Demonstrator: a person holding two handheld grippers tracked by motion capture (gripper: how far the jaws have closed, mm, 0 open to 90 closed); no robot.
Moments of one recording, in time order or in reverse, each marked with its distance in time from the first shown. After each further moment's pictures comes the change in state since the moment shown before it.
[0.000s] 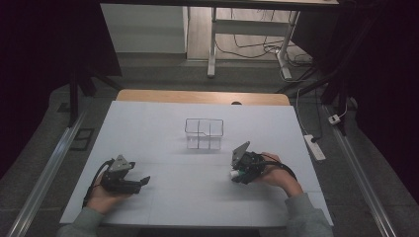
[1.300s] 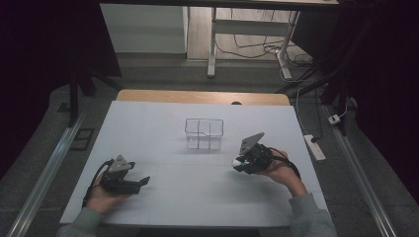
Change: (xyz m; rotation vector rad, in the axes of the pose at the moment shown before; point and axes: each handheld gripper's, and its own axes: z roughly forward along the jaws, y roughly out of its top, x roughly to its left) left arm 0.000 -0.001 -0.001 -0.005 0.001 0.001; right arm -0.009 -0.004 -0.036 -0.157 -0.069 0.104
